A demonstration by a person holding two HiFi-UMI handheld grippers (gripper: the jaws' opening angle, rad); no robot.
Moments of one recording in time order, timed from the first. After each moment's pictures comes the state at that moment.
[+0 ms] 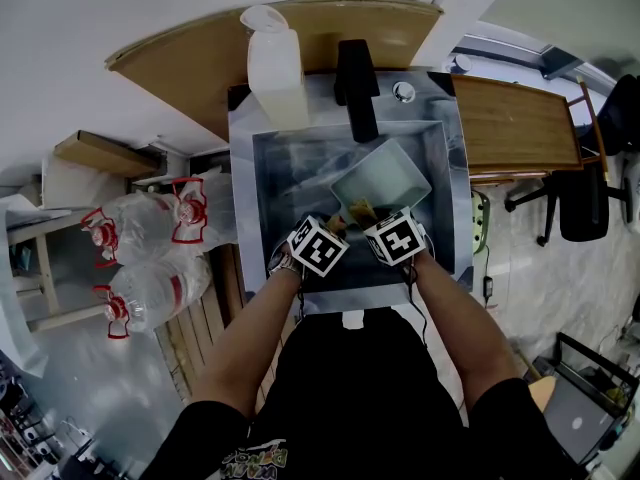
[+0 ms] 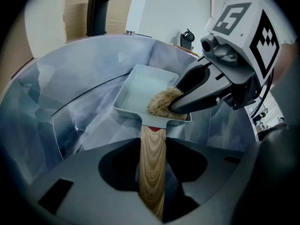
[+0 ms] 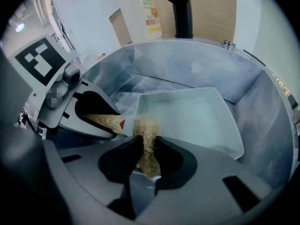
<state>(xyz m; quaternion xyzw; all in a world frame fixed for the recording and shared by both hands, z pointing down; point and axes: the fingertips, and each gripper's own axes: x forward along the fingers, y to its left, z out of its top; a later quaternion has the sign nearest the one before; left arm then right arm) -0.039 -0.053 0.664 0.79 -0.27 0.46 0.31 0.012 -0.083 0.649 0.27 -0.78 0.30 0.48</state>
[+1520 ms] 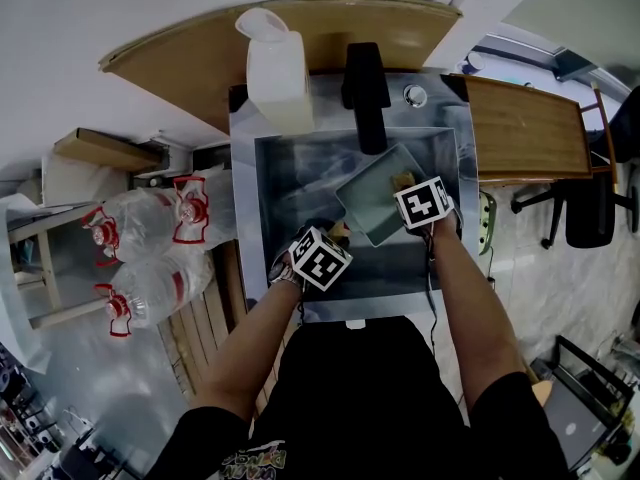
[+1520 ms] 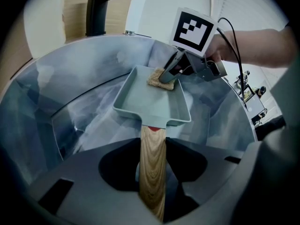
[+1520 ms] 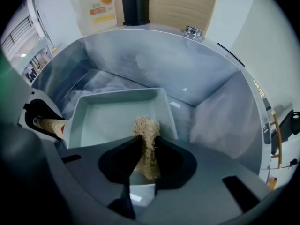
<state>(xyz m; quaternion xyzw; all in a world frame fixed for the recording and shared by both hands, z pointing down) -0.039 -0.052 0.664 0.79 -0.26 0.46 0.31 0.097 -0.173 0.672 0.37 -0.69 0.27 0.56</state>
